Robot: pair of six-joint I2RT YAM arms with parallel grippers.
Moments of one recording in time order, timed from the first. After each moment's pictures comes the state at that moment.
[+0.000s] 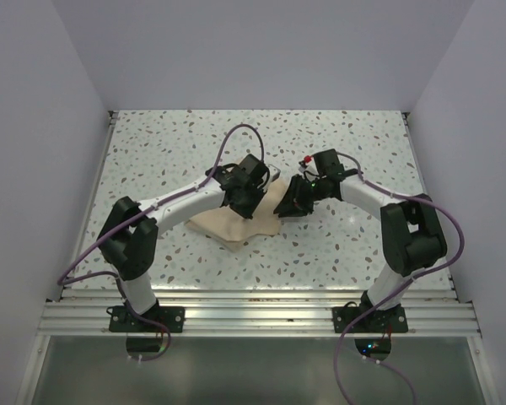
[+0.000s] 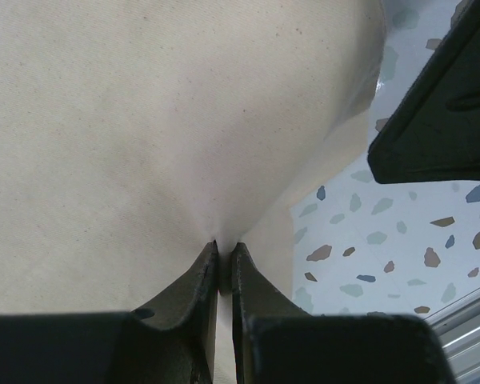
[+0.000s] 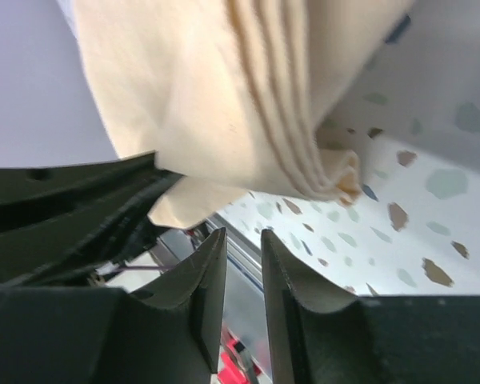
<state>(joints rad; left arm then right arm) -0.76 1.78 1.37 -0.69 -0.03 -0.13 0.33 1.72 1.07 -0.43 -0.72 0.70</state>
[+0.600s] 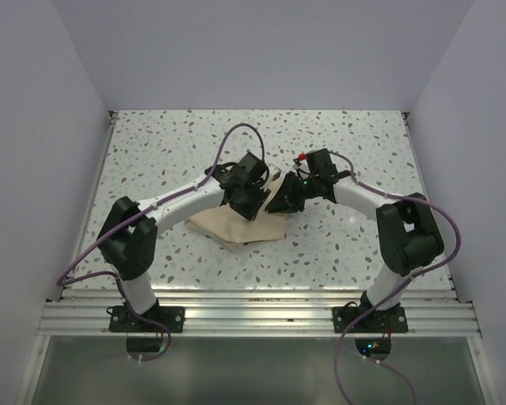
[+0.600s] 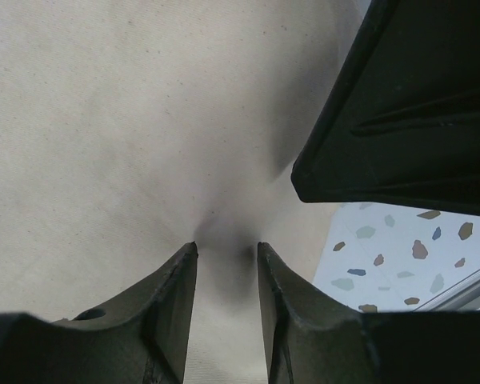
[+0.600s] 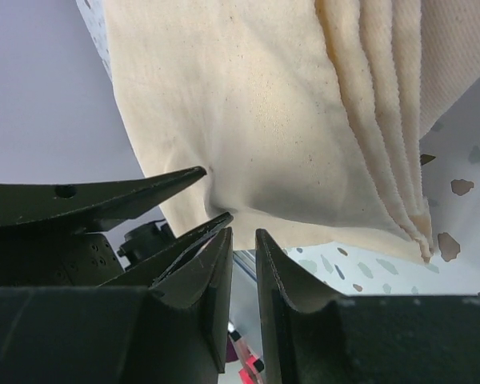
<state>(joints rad) -0.75 1.78 1.38 -0.70 0.01 -0.12 0.39 1.73 1.07 -0.28 -0.69 0.87</state>
